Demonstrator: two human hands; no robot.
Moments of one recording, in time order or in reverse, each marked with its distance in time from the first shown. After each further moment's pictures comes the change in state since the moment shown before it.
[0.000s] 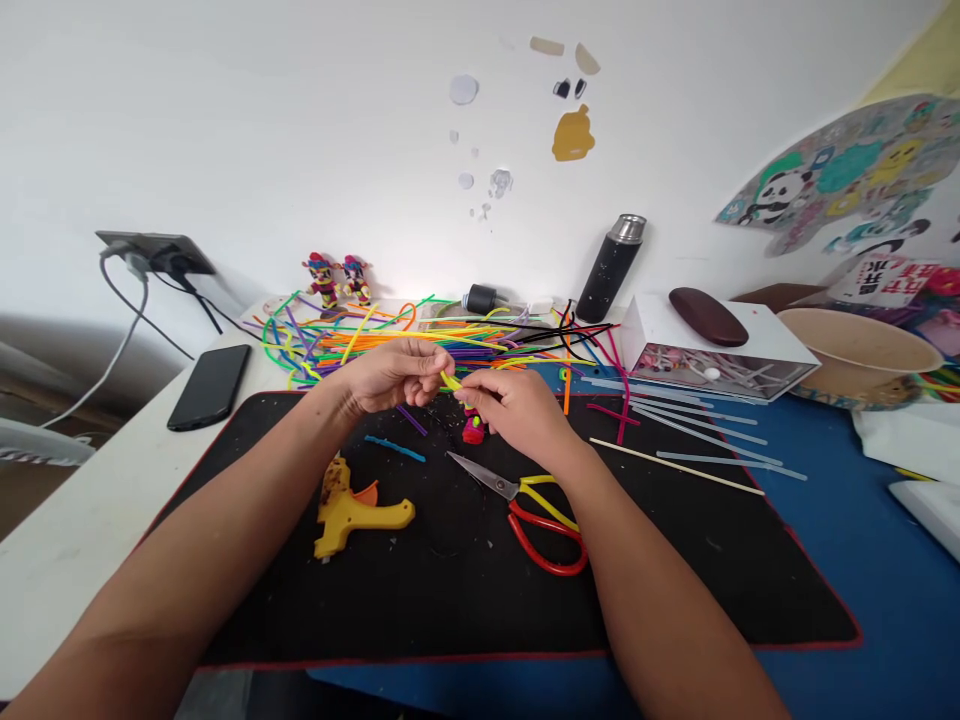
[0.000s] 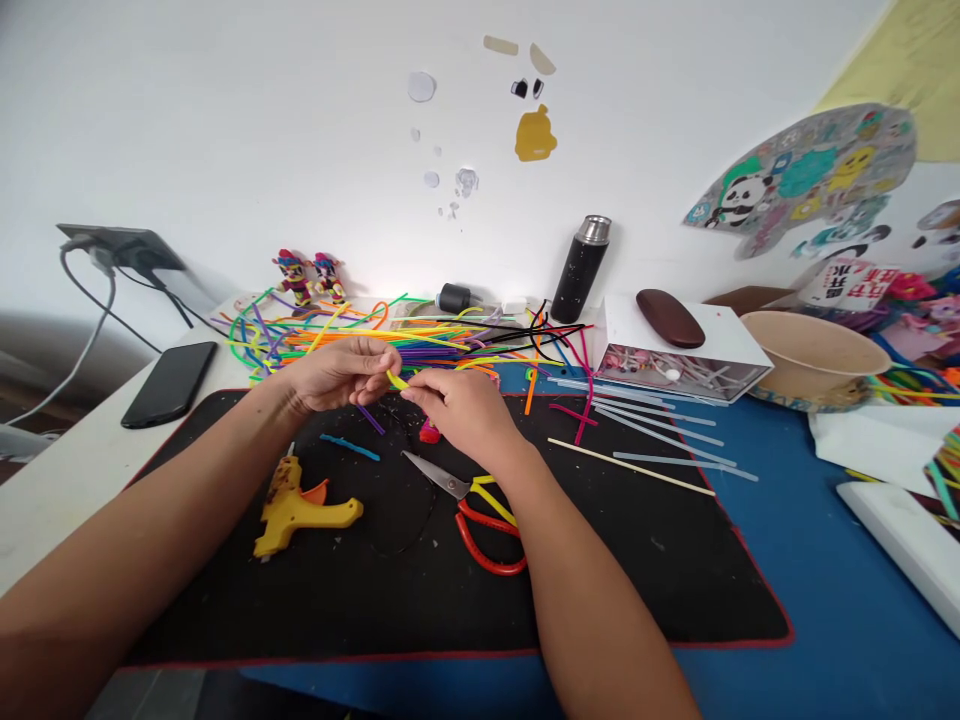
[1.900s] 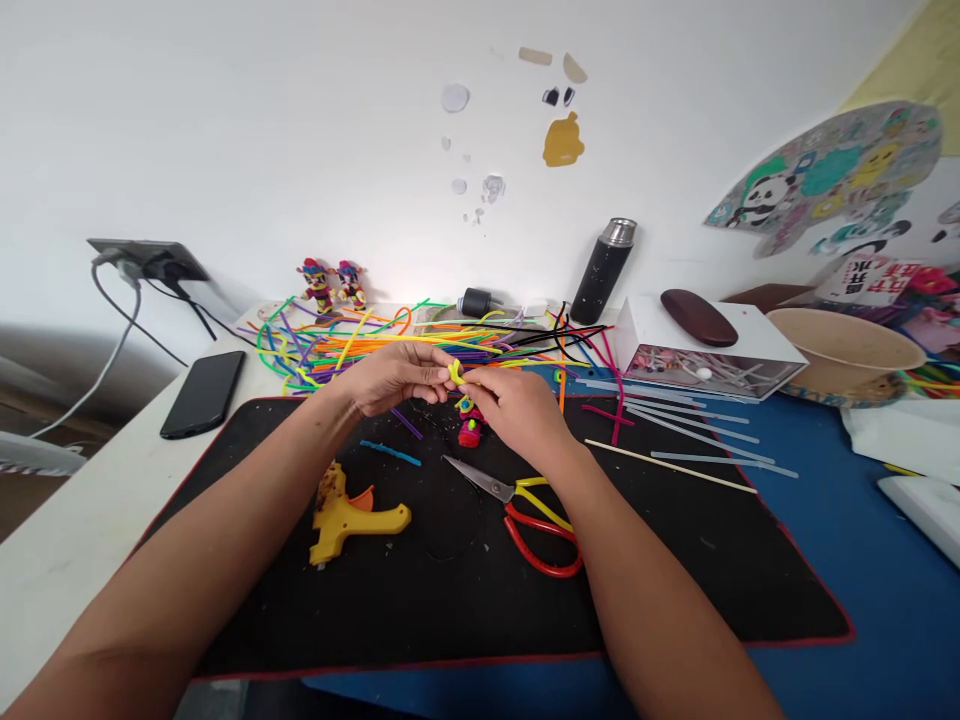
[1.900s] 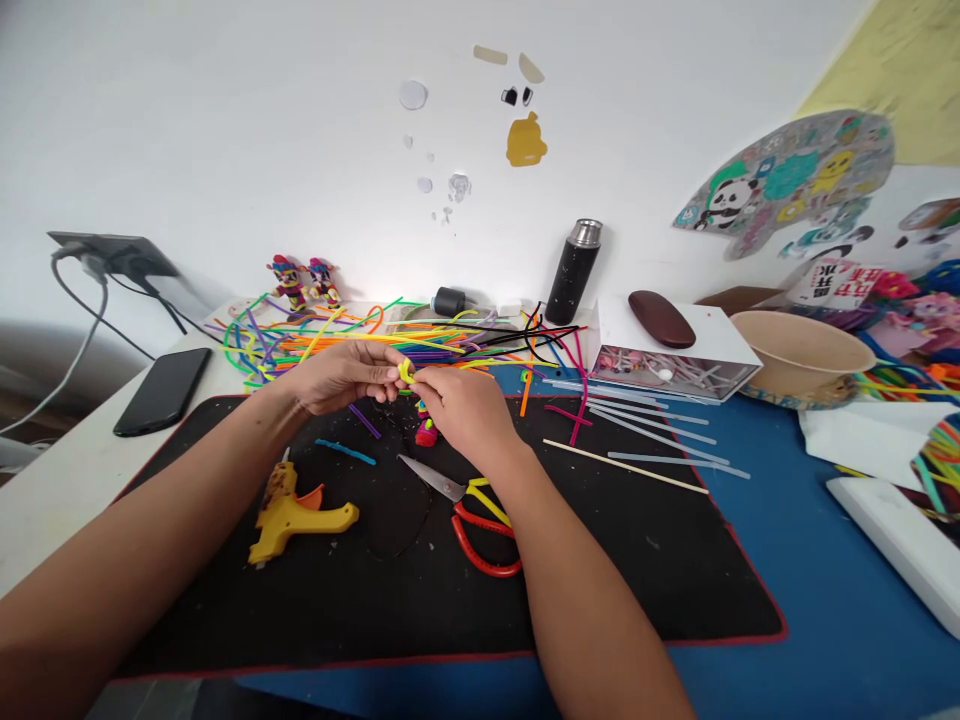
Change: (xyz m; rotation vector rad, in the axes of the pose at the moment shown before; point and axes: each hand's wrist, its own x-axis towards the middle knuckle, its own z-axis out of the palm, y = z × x) left_hand 0.010 -0.007 -0.002 0.070 0.108 0.047; right_hand 0.001 0.005 0.001 -0.308 0.072 -0.043
